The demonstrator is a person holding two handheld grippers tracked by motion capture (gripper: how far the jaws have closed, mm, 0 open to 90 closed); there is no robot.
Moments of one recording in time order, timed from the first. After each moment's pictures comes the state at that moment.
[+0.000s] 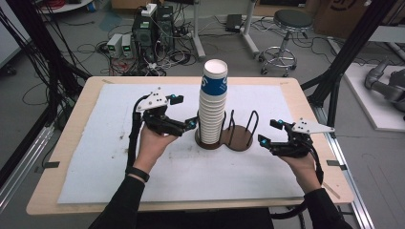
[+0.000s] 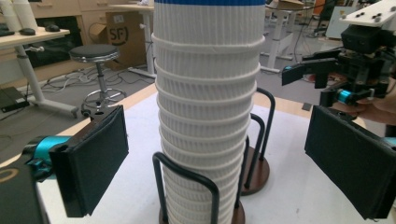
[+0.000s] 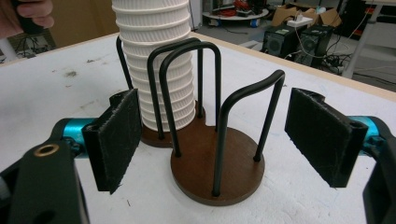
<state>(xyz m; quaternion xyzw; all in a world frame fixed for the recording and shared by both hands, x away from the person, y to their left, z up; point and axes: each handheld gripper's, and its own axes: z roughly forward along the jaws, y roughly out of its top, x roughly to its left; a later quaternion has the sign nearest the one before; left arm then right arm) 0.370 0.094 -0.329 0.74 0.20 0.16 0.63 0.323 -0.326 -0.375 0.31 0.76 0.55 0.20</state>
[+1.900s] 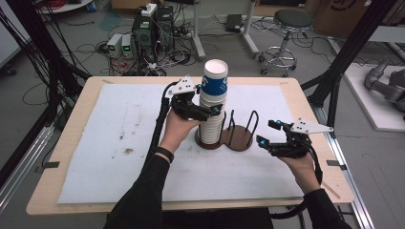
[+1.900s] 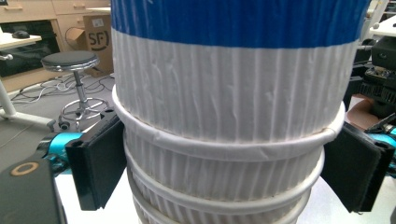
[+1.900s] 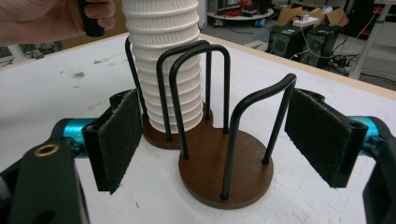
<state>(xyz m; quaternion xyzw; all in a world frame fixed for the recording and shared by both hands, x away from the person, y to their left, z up) 0.418 0.035 -0.328 0.74 0.17 0.14 0.63 0.321 -0.322 -0.373 0.30 0.76 0.55 0.19</state>
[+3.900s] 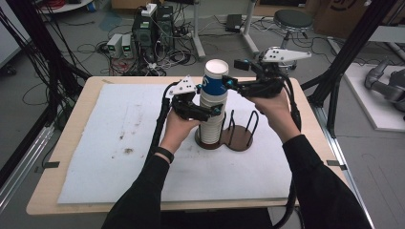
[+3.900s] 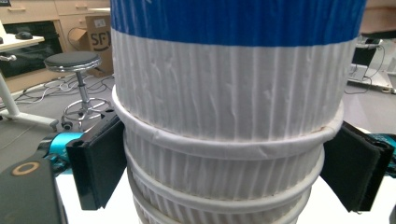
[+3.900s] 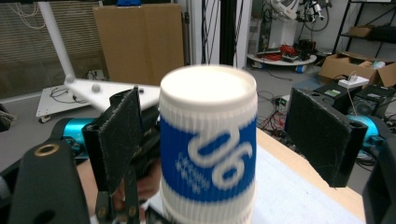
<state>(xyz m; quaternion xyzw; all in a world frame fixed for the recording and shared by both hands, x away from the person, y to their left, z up) 0.417 0.034 -0.328 0.74 0.18 0.14 0.63 0.393 -0.215 -0.219 0.22 0.75 0.61 0.15</state>
